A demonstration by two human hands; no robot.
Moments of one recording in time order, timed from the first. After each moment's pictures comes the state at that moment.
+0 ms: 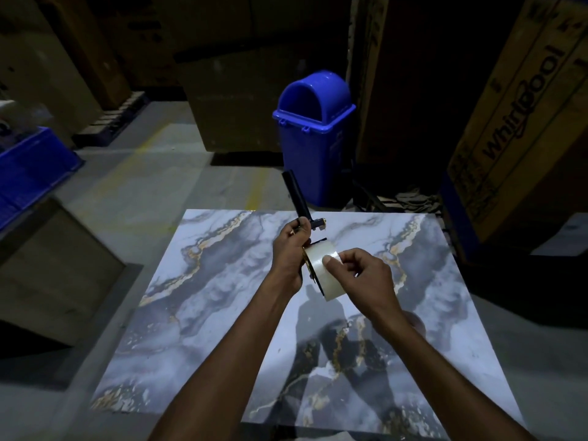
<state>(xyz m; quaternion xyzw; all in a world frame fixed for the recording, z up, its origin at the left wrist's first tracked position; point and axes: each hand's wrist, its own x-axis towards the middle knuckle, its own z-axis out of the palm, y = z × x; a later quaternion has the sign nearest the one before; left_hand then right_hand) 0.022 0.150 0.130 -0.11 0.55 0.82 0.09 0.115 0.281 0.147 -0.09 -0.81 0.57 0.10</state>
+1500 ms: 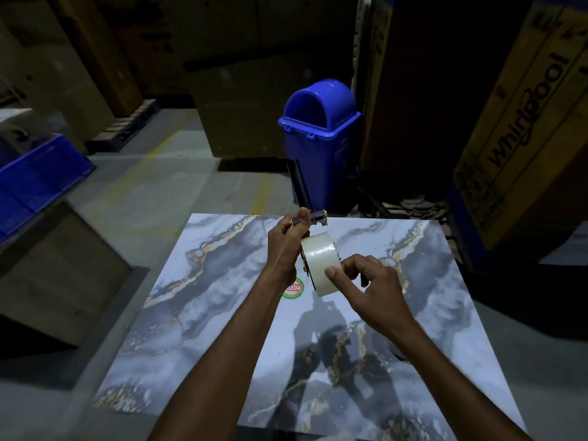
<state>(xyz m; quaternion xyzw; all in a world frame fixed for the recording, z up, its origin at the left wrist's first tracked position) 0.027 0.148 0.168 -0.08 0.63 0.77 0.03 0.131 0.299 0.161 0.05 -0.86 0.48 0.16</state>
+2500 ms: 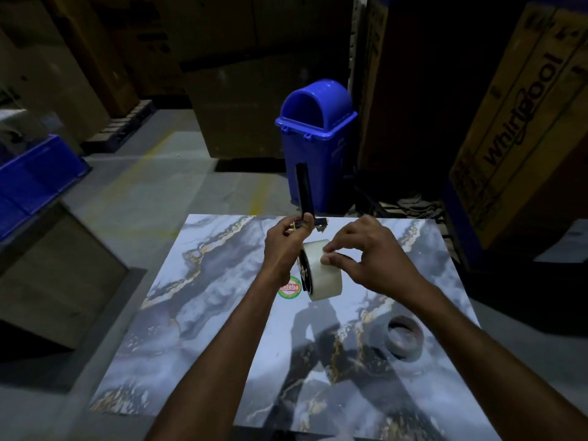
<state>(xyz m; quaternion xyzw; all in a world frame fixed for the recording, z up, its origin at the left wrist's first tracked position) 0.010 0.140 0.139 -0.05 0.71 0.71 0.02 0.087 0.320 0.196 0.23 -0.91 0.31 0.19</state>
